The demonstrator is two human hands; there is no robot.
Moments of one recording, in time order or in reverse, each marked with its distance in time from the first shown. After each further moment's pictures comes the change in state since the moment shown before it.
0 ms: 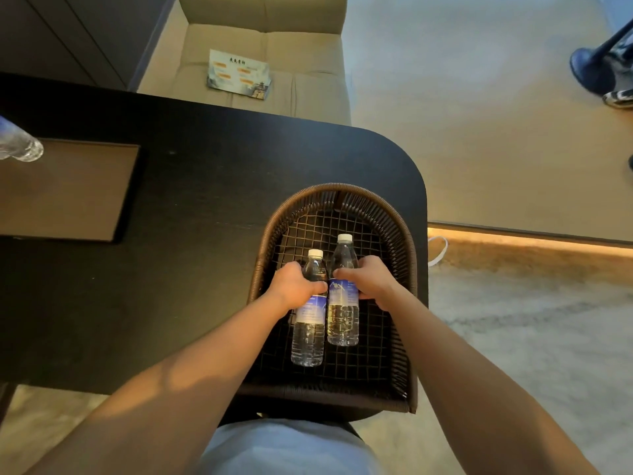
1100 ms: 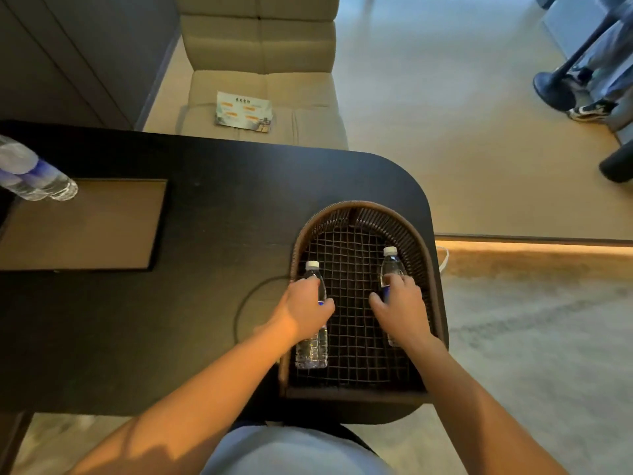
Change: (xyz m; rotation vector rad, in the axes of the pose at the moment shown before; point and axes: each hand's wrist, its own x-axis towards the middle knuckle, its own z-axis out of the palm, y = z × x) left_hand -0.071 -0.013 -0.060 0.316 0.044 0.377; right_hand -0.081 0.009 0.042 -0.525 0.569 -0.264
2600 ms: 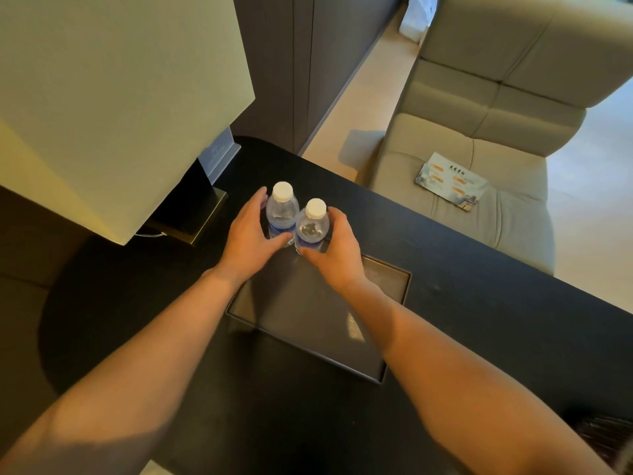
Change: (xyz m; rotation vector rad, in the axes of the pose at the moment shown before) left_hand 0.078 -0.474 -0.461 -0.349 0.753 -0.098; right_hand 0.099 -0.651 0.299 0.407 -0.322 -0.536
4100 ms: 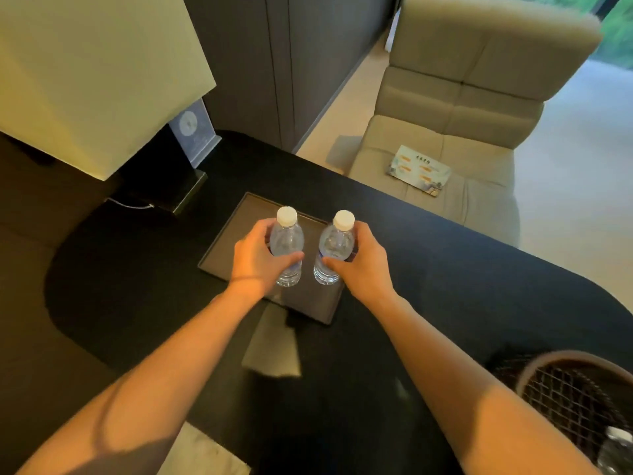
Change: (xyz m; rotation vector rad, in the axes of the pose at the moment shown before) left_hand -0.170 0.104 0.077 0.015 0.103 -0.057; right_hand -0.155 0.056 -0.151 0.060 0.012 -0.073
